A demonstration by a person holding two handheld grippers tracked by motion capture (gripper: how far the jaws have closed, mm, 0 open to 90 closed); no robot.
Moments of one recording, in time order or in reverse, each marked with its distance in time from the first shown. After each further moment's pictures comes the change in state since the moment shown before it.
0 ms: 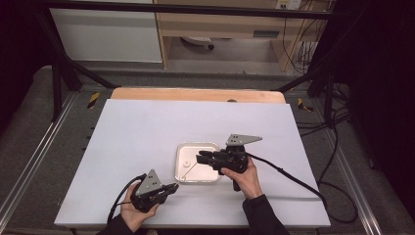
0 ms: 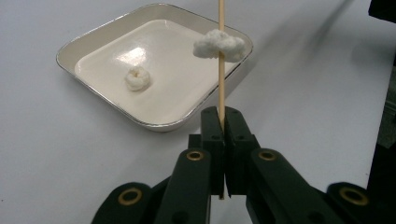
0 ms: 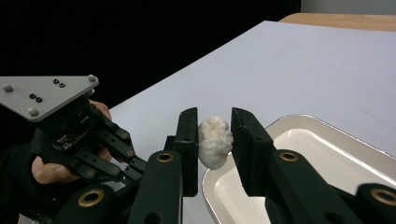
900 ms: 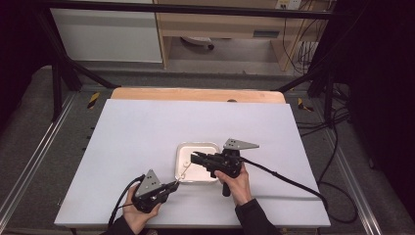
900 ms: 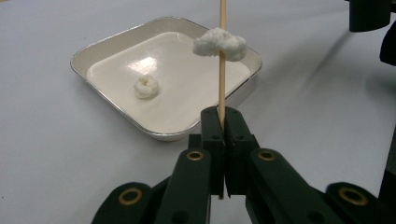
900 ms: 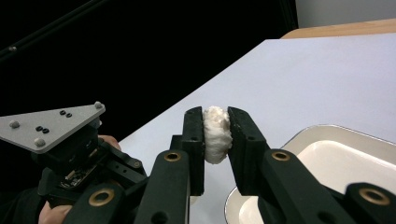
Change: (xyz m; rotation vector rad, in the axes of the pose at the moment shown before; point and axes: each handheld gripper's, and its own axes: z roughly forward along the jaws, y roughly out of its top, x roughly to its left) left arm -0.005 -0.002 0.003 -0.061 0.048 -0.055; right arm 0.009 -0.015 0.016 -0.132 0.009 0.101
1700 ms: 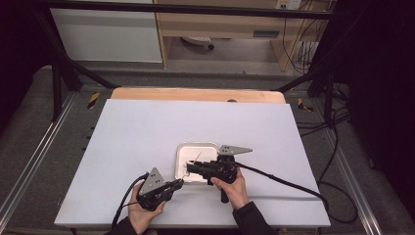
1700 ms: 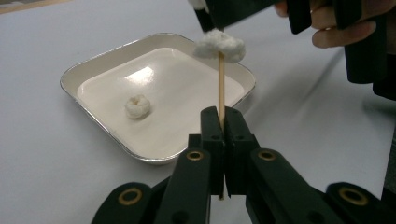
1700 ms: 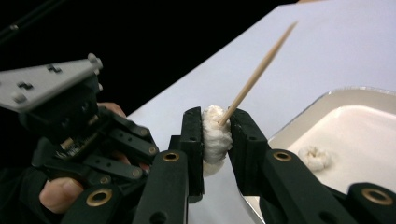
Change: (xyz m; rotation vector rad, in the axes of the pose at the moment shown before) left arm -0.004 0.007 0.011 -0.026 -0.007 -0.010; right arm 0.001 -0.020 0.010 0.099 0.024 0.026
